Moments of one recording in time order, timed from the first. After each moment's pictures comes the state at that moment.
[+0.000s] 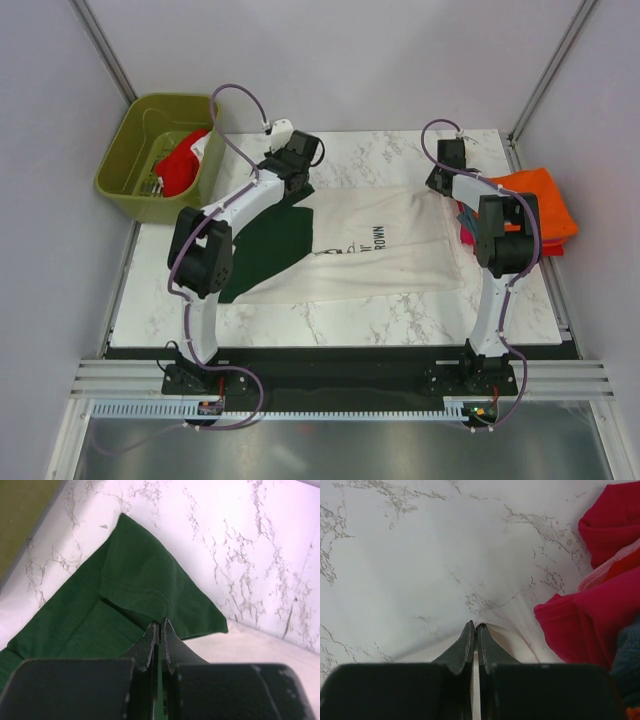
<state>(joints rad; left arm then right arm) -0.49 2.05 1.71 -0.42 -0.72 -0.58 0.05 2.13 1.49 -0.13 0.26 0.52</state>
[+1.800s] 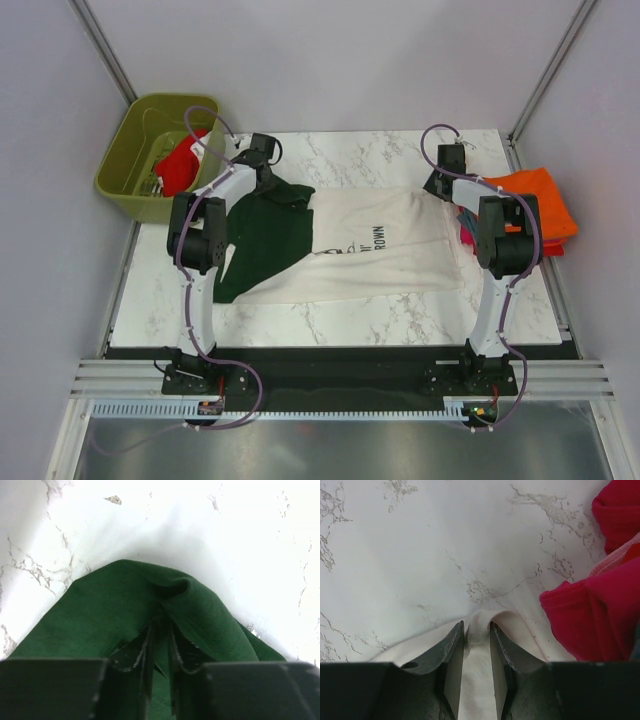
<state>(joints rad) -0.25 2.25 1.76 -0.43 -0.34 -0.58 0.05 2.11 1.43 -0.08 0.21 0.53</state>
